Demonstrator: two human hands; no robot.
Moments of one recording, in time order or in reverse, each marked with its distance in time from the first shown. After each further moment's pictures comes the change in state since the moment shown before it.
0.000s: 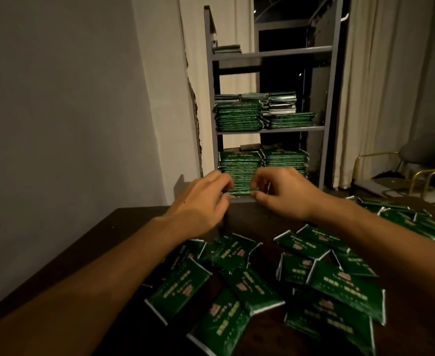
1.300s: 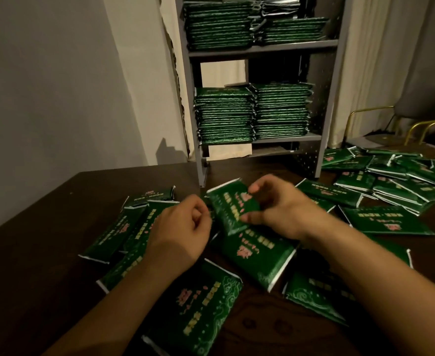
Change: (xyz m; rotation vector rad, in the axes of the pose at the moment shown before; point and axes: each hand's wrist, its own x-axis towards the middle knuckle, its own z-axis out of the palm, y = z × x) left_hand -0.082 -0.011 0.128 -0.228 -0.017 -0.566; right_hand -0.050 0.046 0.117 0.627 -0.136 0.662
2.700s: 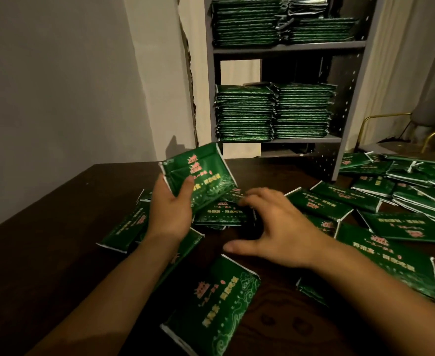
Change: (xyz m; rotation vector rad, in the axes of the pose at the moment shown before) left_hand 0.015 -0.007 -0.019 -0.785 0.329 -0.278; right_hand -0.008 0.008 0.033 -0.672 -0.021 -0.480
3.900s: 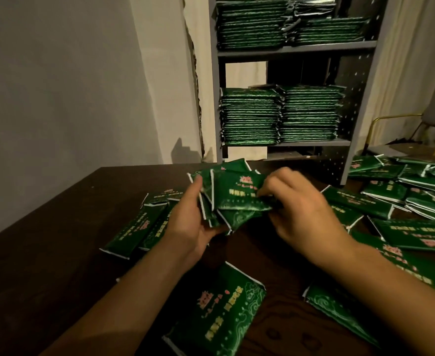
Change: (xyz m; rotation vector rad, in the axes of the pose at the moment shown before) left_hand -0.009 0.010 0.018 -0.381 -0.235 -0.483; right_hand 0.006 0.022 -0.011 -0.090 0.466 -0.302
